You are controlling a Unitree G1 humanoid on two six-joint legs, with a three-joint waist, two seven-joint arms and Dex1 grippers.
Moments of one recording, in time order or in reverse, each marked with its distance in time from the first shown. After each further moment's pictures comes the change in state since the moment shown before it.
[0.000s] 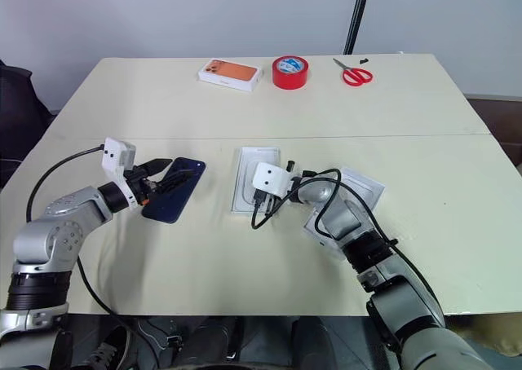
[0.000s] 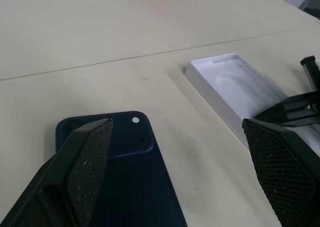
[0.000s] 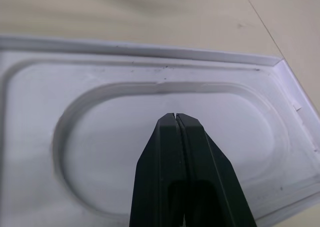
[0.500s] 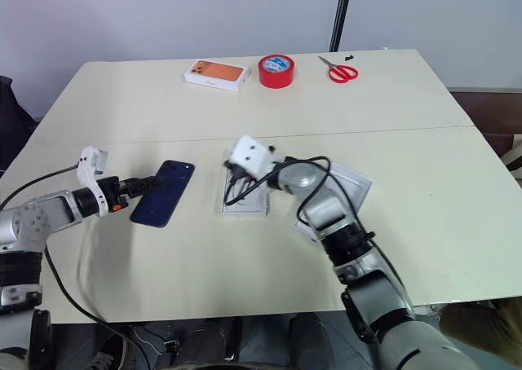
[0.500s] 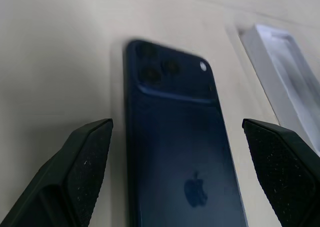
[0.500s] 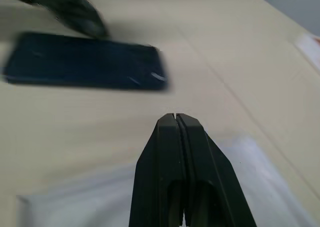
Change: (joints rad) left arm -0.125 0.149 0.042 0.379 -0.062 0.277 -0.139; right arm -0.072 0.208 0.009 -0.100 0.070 0.143 -0.013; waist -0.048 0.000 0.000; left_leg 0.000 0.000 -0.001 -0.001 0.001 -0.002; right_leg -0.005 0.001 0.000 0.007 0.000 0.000
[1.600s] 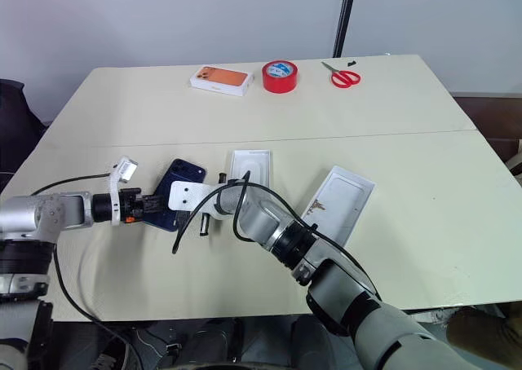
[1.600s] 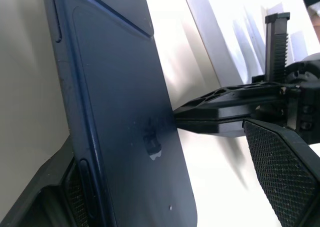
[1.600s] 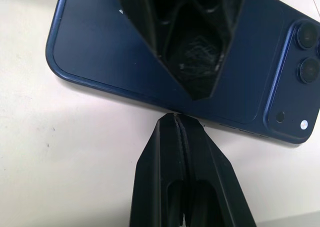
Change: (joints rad) left arm -0.056 -0.004 -0.149 -0.035 0.059 0.186 -0.202; right arm -0.129 0.147 0.276 0.219 -0.252 0.128 -0.031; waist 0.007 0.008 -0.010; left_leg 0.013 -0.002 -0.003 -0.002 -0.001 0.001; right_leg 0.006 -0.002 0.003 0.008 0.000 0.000
